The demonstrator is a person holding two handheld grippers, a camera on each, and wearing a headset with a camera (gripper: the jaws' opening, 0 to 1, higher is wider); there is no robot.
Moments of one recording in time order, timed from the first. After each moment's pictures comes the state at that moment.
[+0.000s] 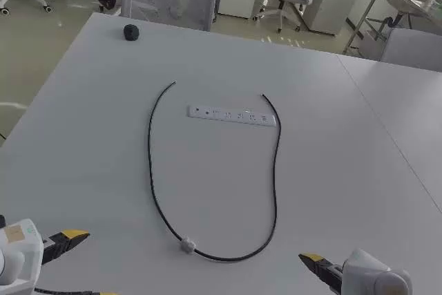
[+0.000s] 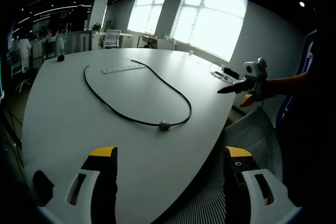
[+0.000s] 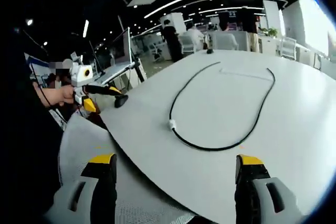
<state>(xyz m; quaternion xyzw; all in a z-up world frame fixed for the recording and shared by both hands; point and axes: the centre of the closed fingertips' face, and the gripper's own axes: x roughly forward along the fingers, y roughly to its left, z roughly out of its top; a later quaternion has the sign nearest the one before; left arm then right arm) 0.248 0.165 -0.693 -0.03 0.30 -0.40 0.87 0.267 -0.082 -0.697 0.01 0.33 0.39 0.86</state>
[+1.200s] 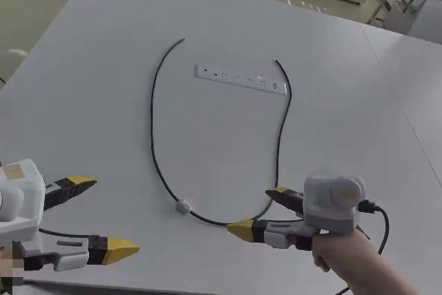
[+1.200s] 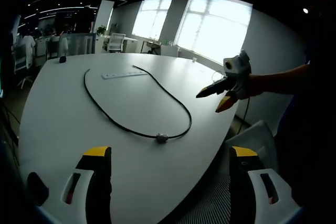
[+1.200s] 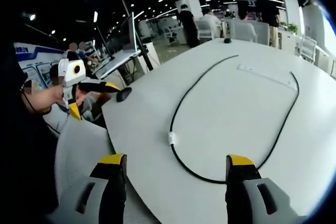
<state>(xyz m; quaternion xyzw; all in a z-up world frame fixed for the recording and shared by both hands) 0.258 0.146 -0.680 -0.04 0.29 -0.39 0.87 0.316 -0.038 -0.712 -0.04 0.38 0.45 0.81</state>
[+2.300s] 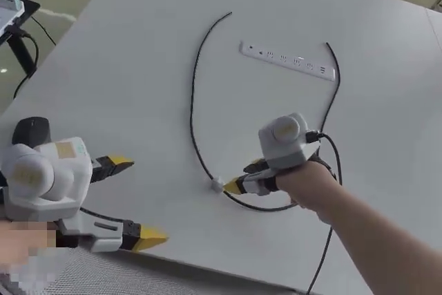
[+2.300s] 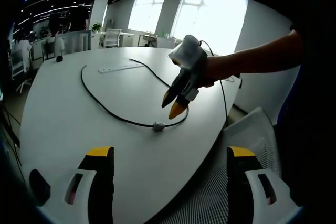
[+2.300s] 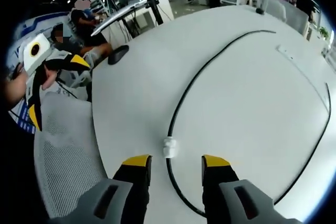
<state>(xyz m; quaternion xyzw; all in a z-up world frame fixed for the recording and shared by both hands) 0.240 0.148 -0.695 -0.01 0.31 -0.40 0.86 0.346 0.036 -0.794 -0.17 0.50 0.48 0.70</state>
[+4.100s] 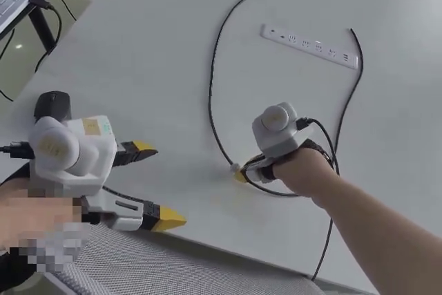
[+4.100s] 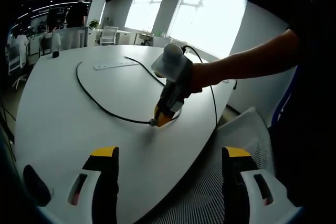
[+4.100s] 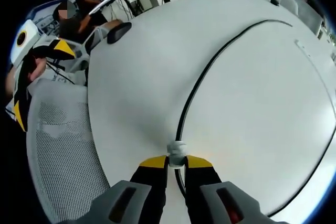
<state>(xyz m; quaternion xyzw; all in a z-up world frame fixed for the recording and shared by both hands) 0.229 0.143 -0.698 -0.03 0.31 -0.42 0.85 0.324 0.047 -0.820 -0.21 0.54 0.48 0.66</state>
